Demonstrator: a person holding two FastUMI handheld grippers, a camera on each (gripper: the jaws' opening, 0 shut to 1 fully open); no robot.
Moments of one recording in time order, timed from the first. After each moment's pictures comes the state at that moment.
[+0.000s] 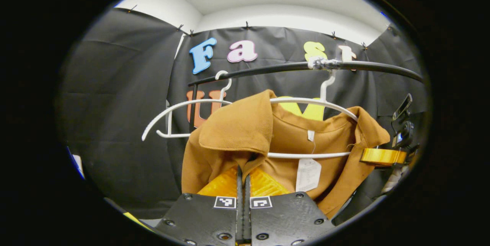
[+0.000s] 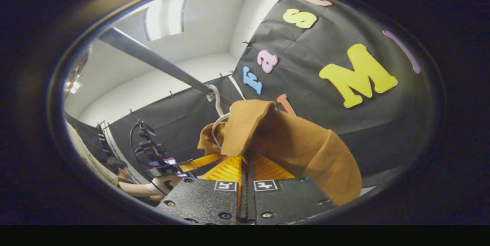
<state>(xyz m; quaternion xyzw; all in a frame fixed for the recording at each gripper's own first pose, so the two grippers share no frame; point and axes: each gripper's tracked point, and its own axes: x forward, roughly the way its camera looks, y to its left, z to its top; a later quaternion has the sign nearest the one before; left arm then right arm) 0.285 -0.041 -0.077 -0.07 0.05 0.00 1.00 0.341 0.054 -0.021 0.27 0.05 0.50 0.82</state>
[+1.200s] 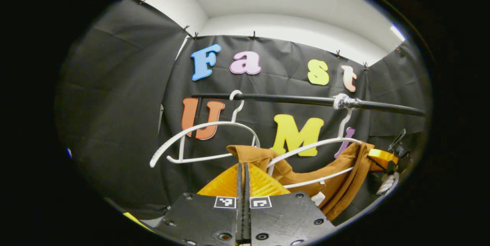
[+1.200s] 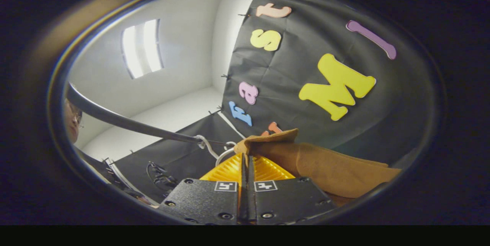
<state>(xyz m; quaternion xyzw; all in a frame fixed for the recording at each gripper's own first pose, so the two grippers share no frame) 0.305 0.008 -0.046 -0.13 0.02 -0.05 0.99 0.367 0.002 0.035 0.41 -0.02 0.44 0.80</state>
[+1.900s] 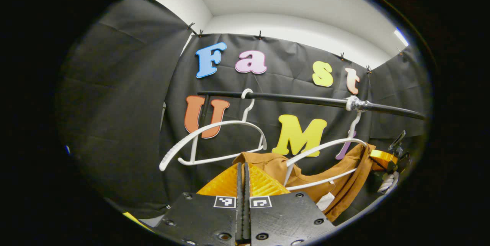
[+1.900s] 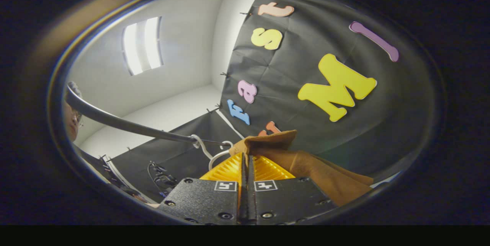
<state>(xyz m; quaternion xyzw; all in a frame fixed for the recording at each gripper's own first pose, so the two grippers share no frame) 0.320 0.039 -0.050 -0.15 0.02 -0.04 0.99 0.385 -0.003 0.039 0.41 -0.02 0.43 0.80</state>
